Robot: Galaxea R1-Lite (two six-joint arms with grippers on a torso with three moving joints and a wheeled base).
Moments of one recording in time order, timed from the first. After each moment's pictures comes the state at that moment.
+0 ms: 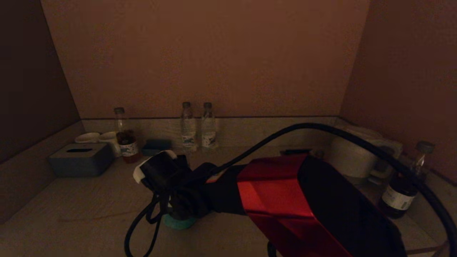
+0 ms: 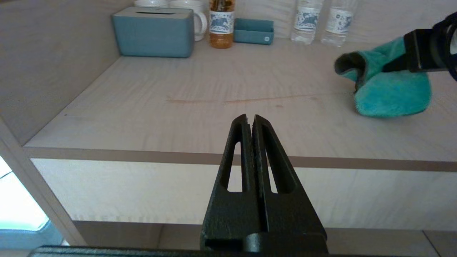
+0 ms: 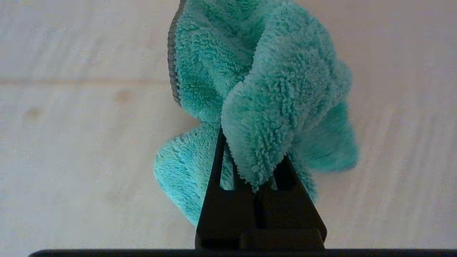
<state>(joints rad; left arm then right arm) 0.00 0.00 0.00 0.00 0.01 -0.07 0.95 2.40 -1.93 0.36 -0.44 0.52</state>
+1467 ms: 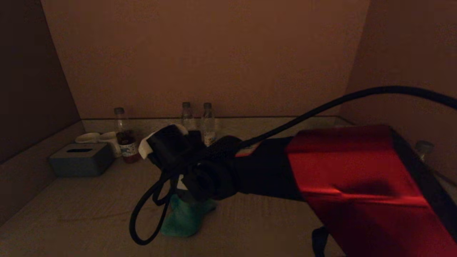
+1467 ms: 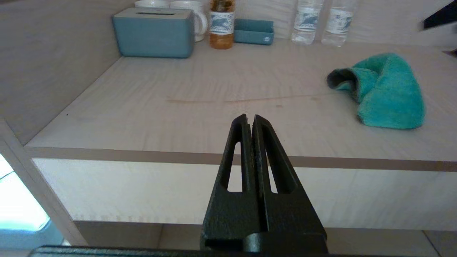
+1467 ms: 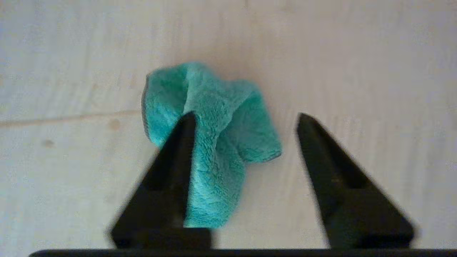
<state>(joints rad) 0.00 0.00 0.00 0.00 0.01 -0.07 0.93 2.23 -1.87 0.42 -0.56 0.55</state>
